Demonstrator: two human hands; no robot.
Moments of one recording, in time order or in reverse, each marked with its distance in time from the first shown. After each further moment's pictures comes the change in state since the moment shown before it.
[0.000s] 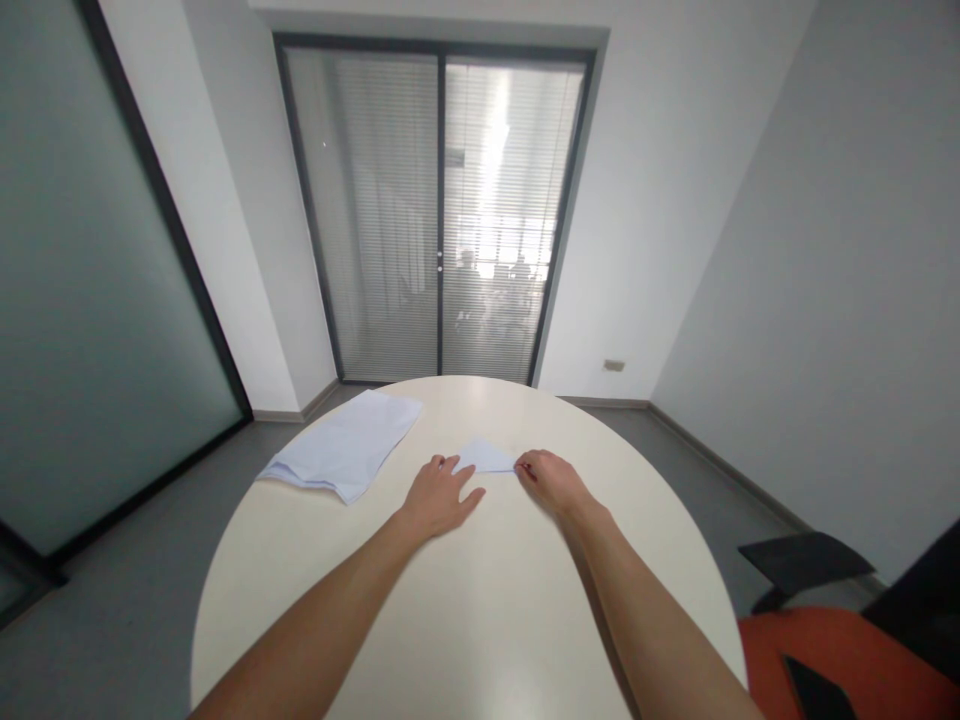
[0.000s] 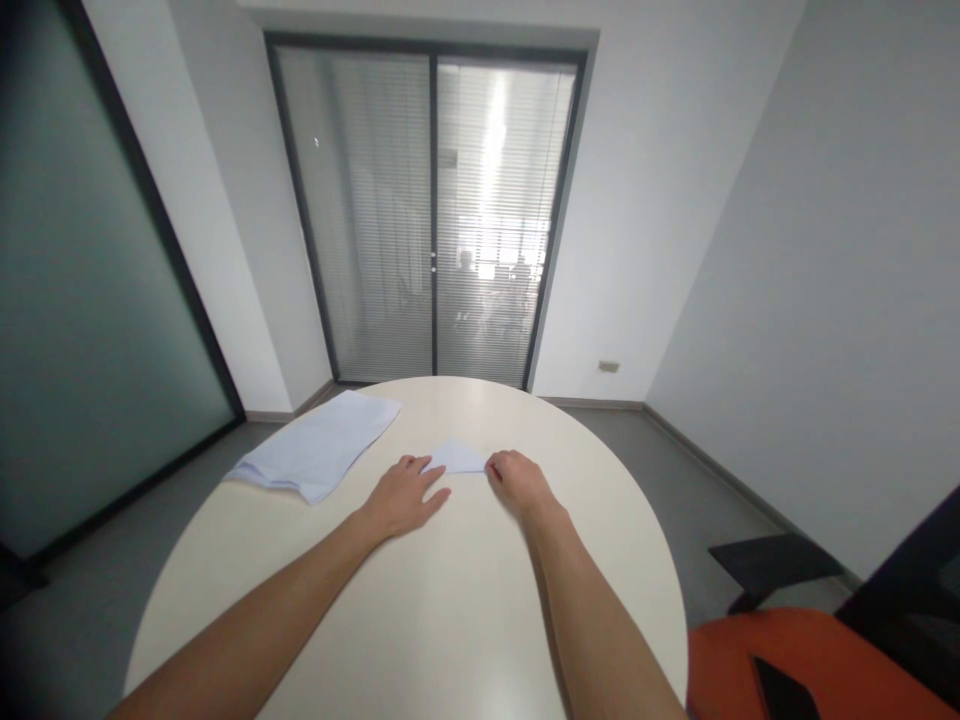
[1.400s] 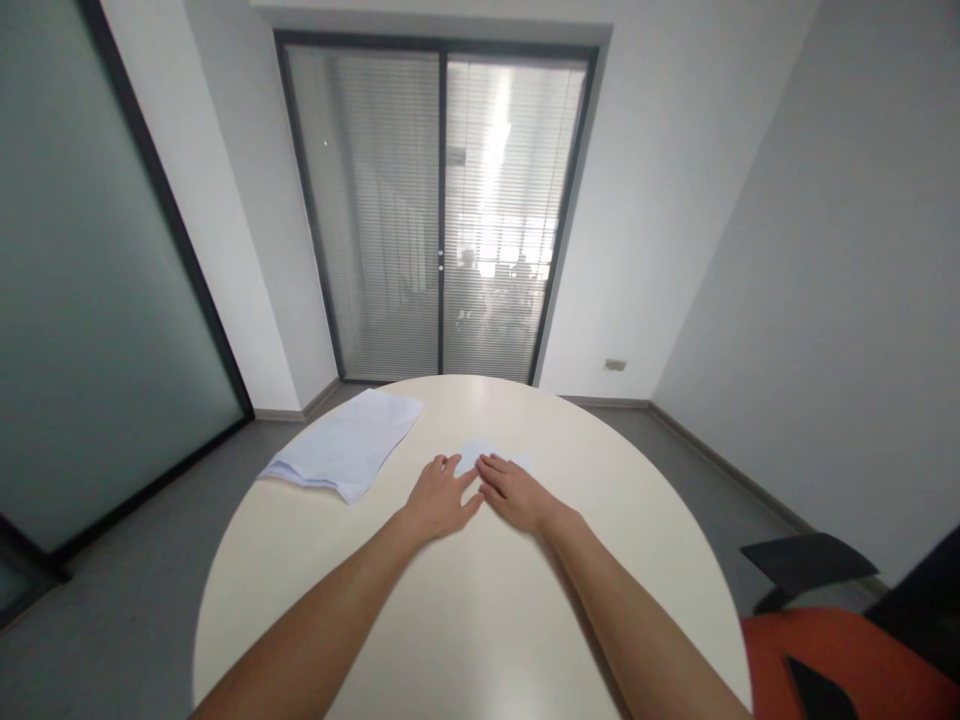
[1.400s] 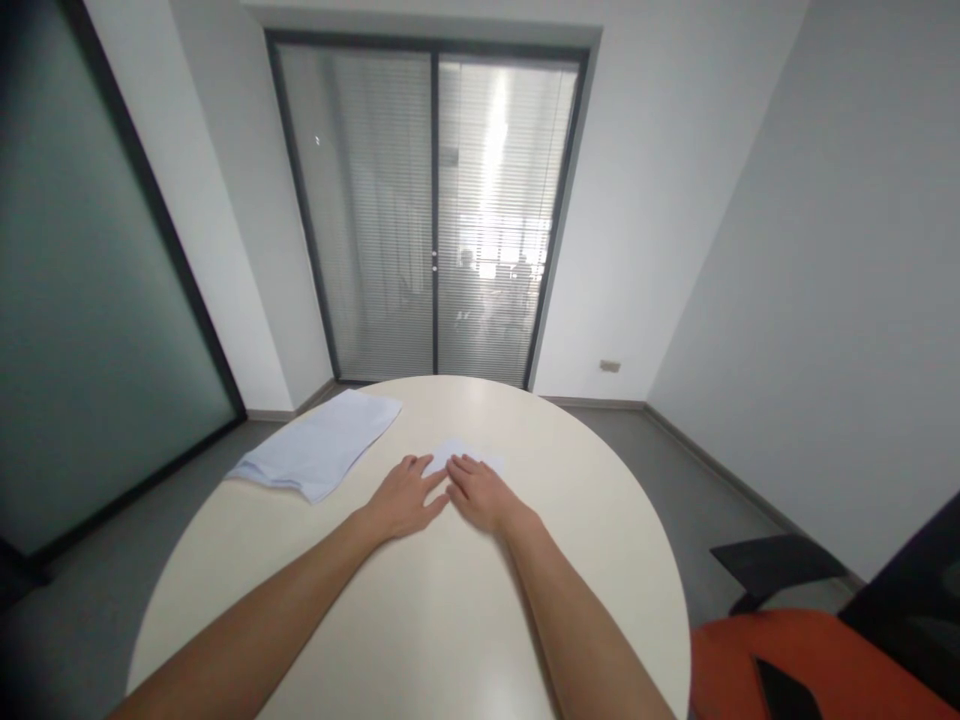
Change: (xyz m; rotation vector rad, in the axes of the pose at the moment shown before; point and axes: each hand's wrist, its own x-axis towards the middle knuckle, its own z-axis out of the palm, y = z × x) left_hand -0.003 0.003 -0.001 0.014 -0.040 0.015; right_hand 0.003 -0.035 0.030 0.148 -0.110 -0.296
